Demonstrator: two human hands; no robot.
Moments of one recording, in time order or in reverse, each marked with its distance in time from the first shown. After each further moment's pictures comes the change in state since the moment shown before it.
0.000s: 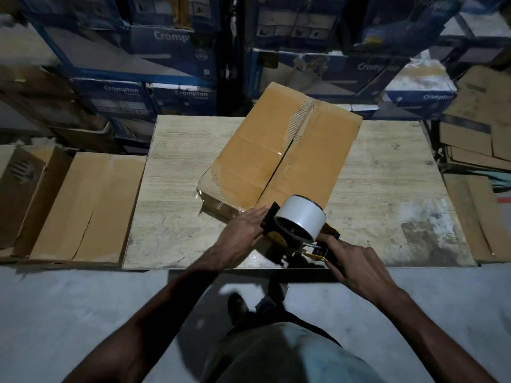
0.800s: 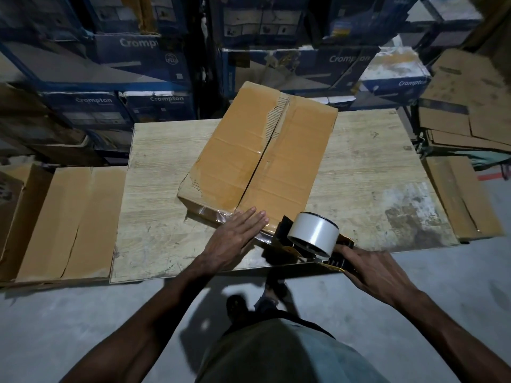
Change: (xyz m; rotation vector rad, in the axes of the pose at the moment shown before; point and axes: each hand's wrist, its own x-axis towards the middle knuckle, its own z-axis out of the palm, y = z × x) left_hand 0.001 -0.003 0.018 0.190 0.192 0.282; right_hand -0.053 0.044 -0.006 -0.090 0.004 0.012
